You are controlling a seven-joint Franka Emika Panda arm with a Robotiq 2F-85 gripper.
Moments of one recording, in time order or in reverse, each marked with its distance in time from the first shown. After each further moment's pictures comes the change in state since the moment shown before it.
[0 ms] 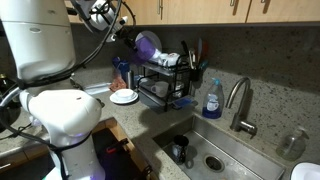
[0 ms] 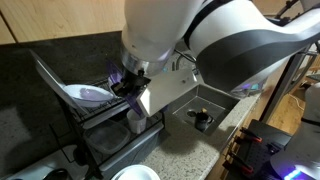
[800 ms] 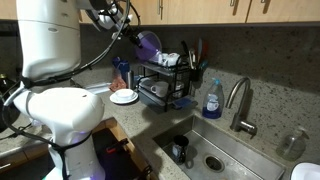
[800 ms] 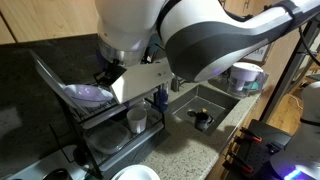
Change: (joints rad) arm 0.136 0.124 -0.154 0.177 -0.055 -0.024 0.040
